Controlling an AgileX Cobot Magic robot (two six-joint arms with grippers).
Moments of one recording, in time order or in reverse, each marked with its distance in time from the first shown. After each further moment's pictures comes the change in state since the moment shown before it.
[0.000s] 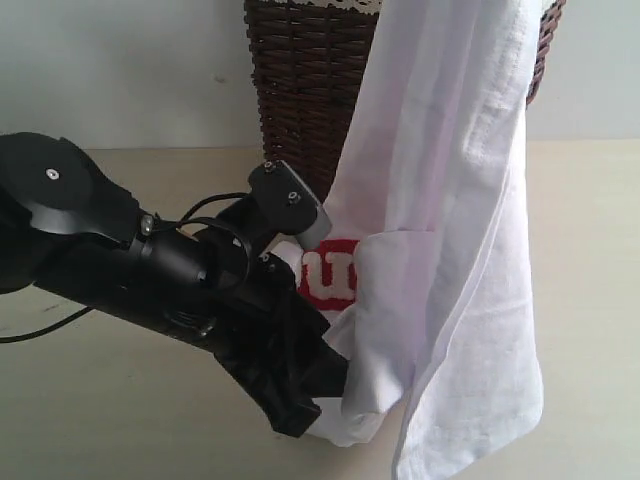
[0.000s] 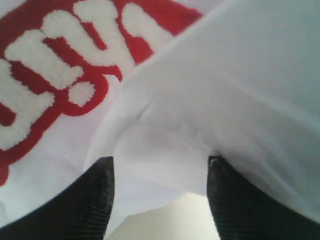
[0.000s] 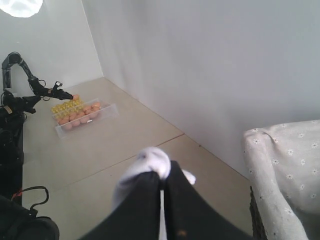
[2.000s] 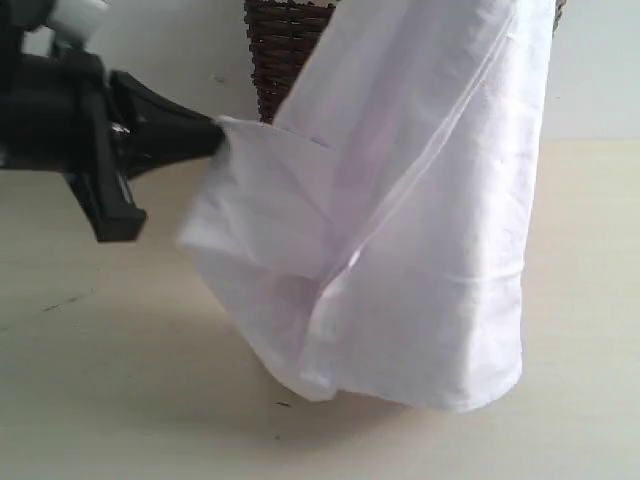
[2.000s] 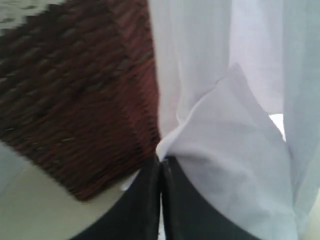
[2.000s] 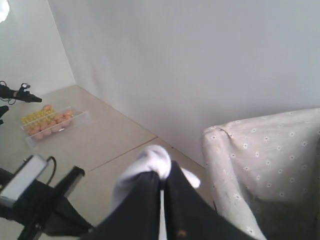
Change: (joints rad) left arm 0.383 -0.331 0.002 -0.278 0.075 0.586; right arm -0.103 0.000 0.000 0.000 -0.002 0.002
